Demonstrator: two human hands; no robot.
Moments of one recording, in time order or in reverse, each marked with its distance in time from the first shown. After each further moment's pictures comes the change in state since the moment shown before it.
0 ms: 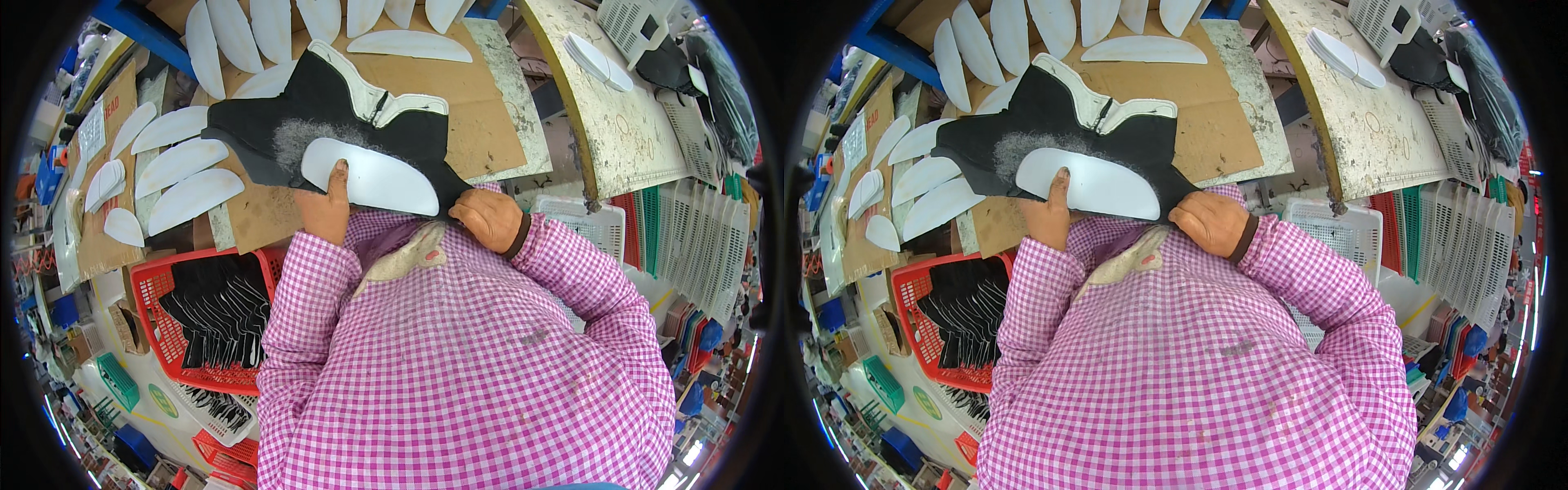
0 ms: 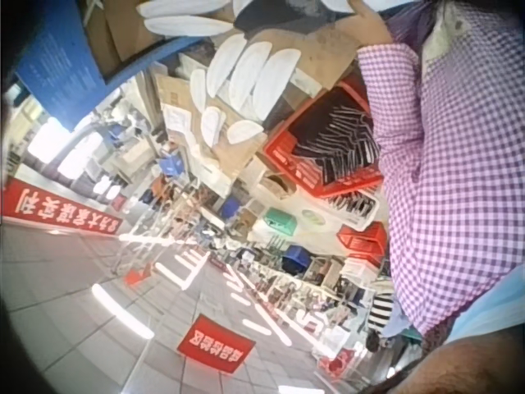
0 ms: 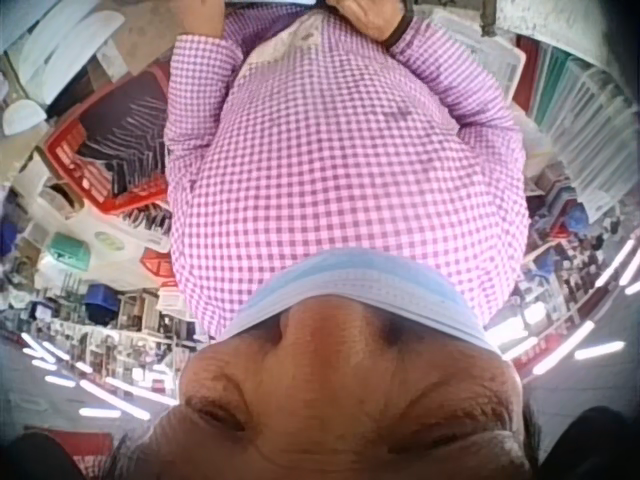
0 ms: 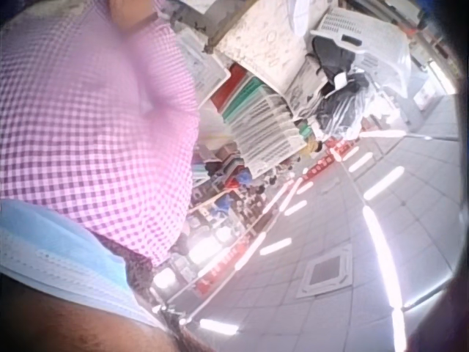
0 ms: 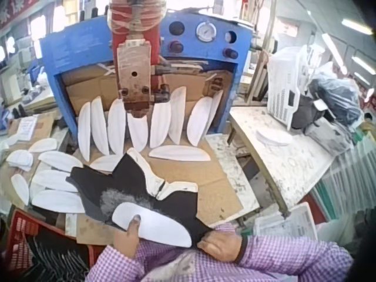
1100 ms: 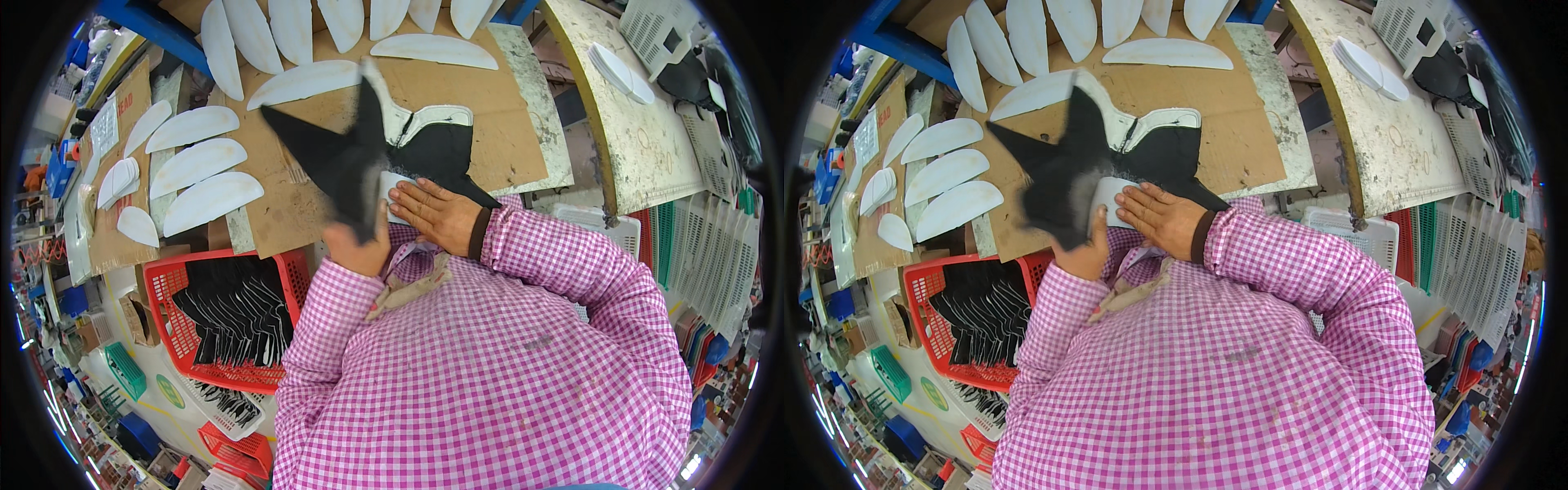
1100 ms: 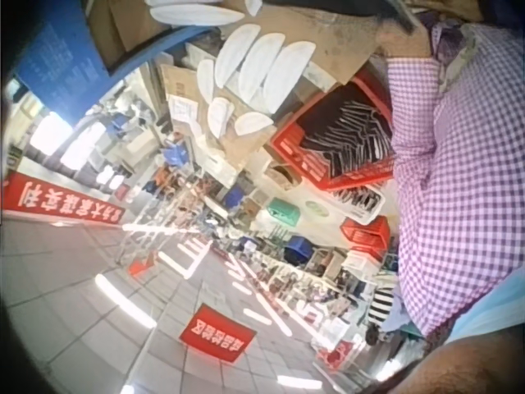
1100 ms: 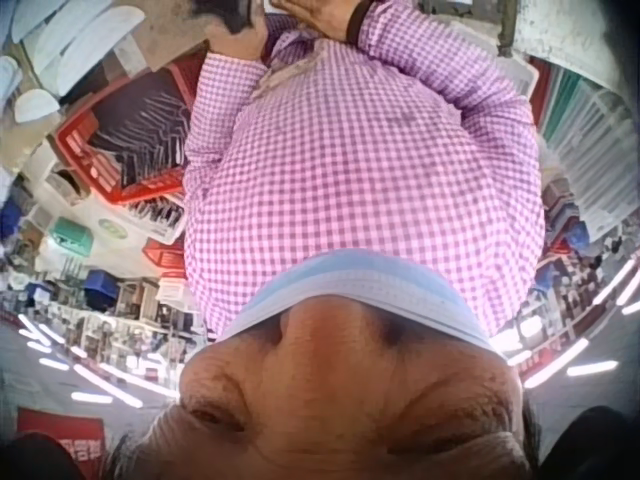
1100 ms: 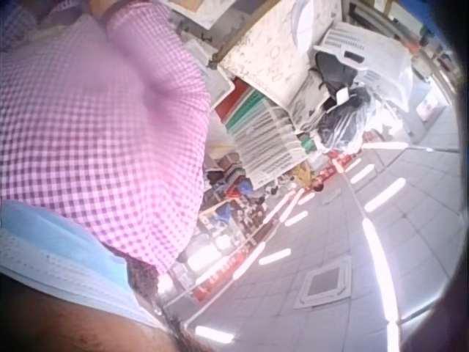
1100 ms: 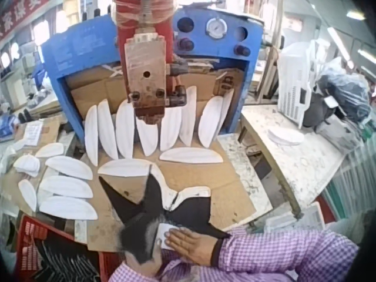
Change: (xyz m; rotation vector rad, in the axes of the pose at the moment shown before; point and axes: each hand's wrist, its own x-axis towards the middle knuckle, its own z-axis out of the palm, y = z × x) left_hand -0.026 -0.001 -0.010 0.591 -0.098 0.507; right_hand 0.051 0.001 0.059 0.041 -0.406 -0.057
